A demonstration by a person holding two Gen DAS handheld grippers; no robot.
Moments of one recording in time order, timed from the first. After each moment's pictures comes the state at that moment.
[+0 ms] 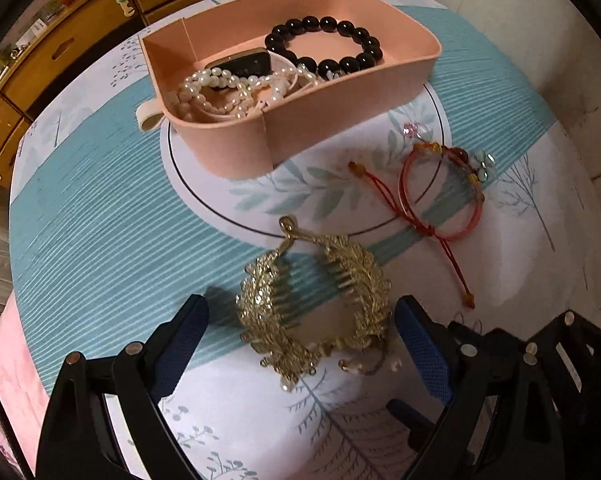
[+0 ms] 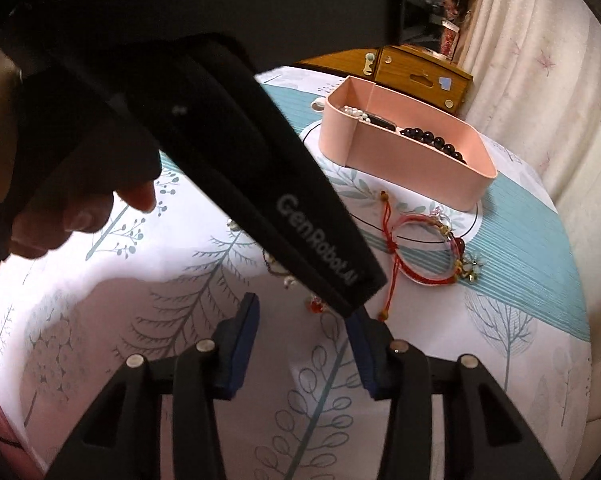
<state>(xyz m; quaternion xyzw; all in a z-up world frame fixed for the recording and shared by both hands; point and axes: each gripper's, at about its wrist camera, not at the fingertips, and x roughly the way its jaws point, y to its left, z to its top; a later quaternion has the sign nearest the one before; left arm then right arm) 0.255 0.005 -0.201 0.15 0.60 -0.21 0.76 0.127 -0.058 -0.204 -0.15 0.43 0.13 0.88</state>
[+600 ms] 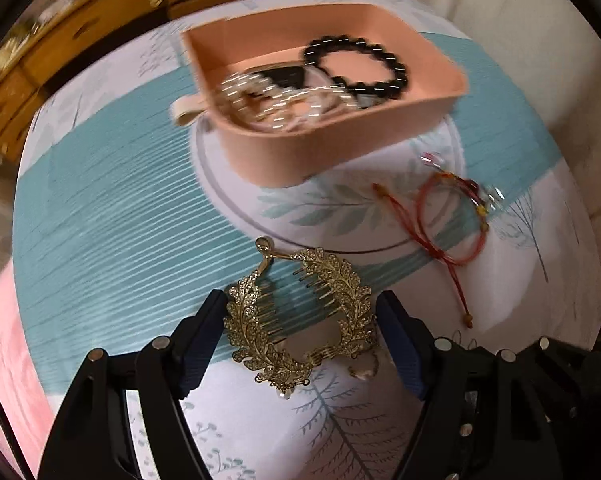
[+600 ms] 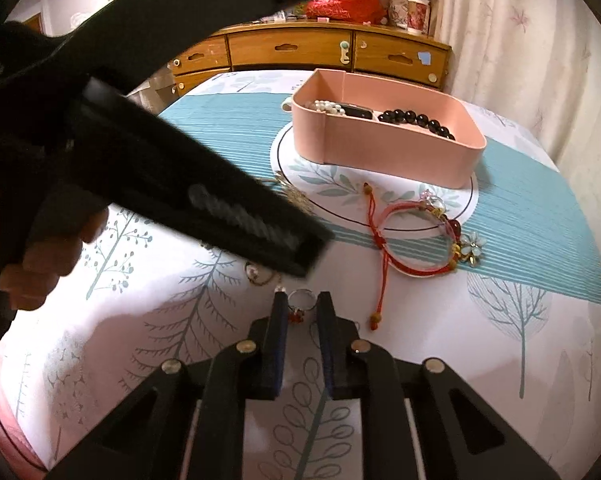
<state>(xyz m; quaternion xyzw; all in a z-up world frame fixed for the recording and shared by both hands) 0.272 0.013 -0.194 0.09 0.61 -0.18 0.76 0.155 -0.077 -0.201 -0.06 0.45 0.12 0.88</state>
